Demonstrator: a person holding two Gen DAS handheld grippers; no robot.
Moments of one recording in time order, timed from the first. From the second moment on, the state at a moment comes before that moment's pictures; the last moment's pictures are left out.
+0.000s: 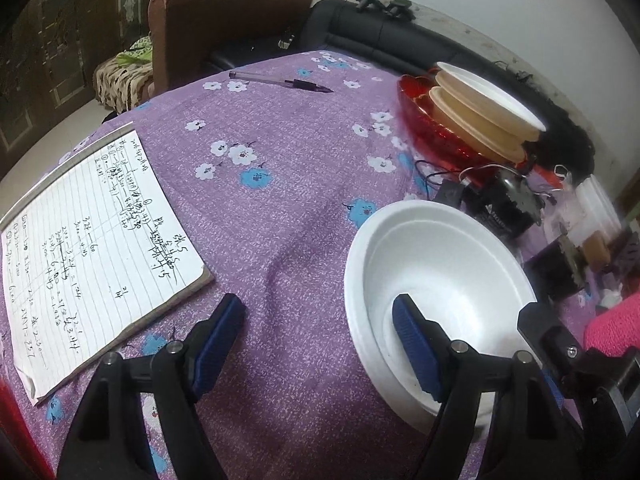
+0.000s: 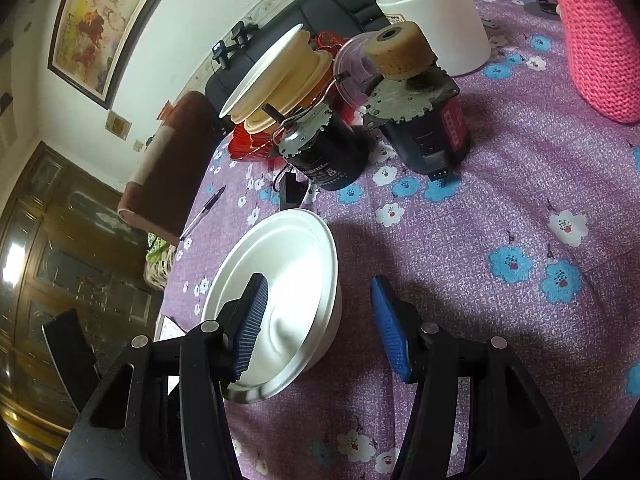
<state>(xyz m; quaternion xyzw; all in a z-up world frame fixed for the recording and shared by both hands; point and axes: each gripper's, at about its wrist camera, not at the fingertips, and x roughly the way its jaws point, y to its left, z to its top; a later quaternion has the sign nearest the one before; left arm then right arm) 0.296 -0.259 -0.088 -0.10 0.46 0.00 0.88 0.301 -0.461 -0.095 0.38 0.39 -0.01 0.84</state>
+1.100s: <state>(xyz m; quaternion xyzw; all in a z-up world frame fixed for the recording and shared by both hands) 0.247 -0.290 -0.072 -0.06 0.49 -0.11 0.86 0.235 -0.474 -0.078 0.36 0.41 -0.05 0.84</state>
